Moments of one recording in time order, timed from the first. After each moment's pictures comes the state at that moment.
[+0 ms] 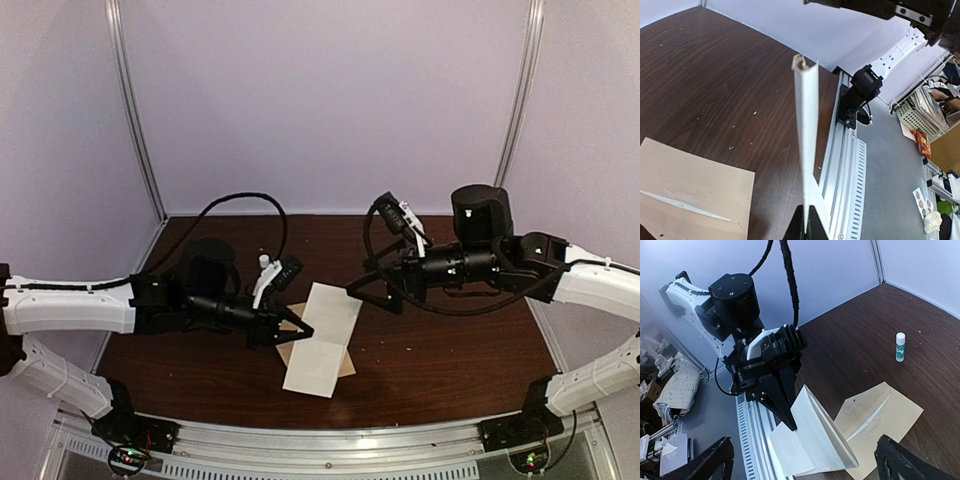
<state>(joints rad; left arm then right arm) -0.97 1.25 0.77 0.02 0.51 -0.29 0.94 1.17 1.04 -0.21 -0.39 0.27</state>
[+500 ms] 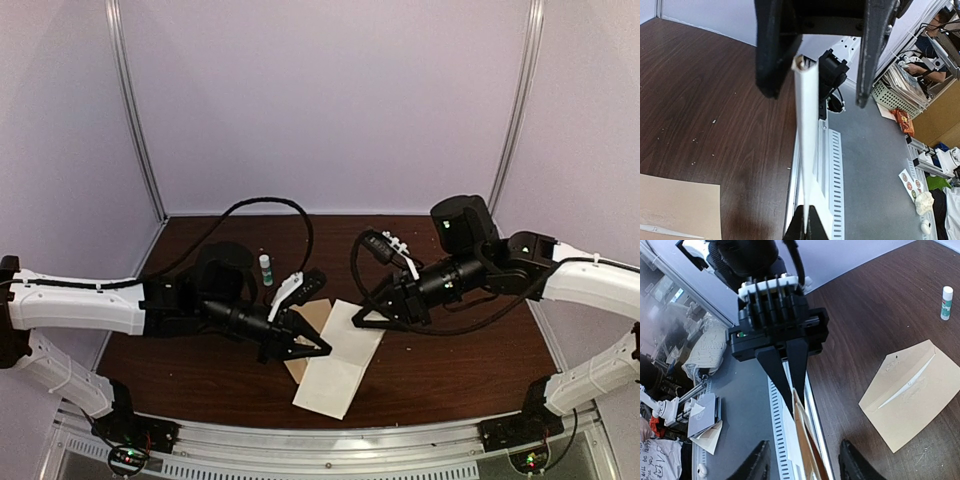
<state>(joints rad) -1.10 1.33 0.86 0.02 0.58 -0.23 0.94 1.22 1.08 -0.41 -0.62 0.23</state>
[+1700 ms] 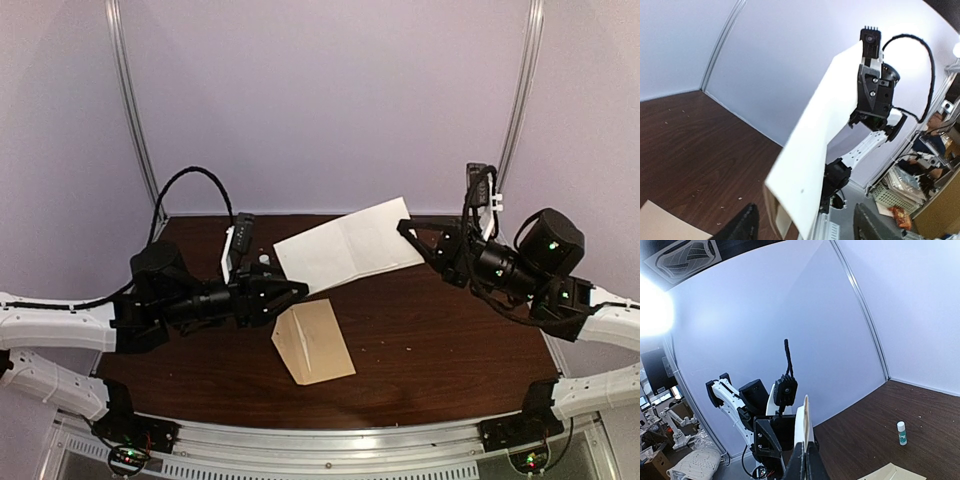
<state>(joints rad) -1.04 1.12 0.63 0.54 0.32 -0.55 0.94 0.89 0.75 0.38 -0.26 0.47</state>
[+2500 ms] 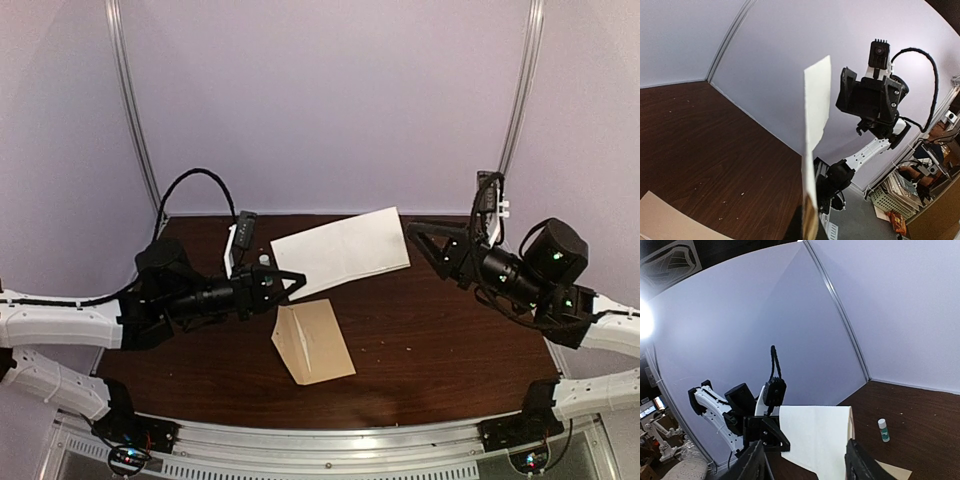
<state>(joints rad) -0.99 1.17 0.63 0.62 0.35 -0.63 0.93 0.85 0.69 0.41 -0.15 0.49</state>
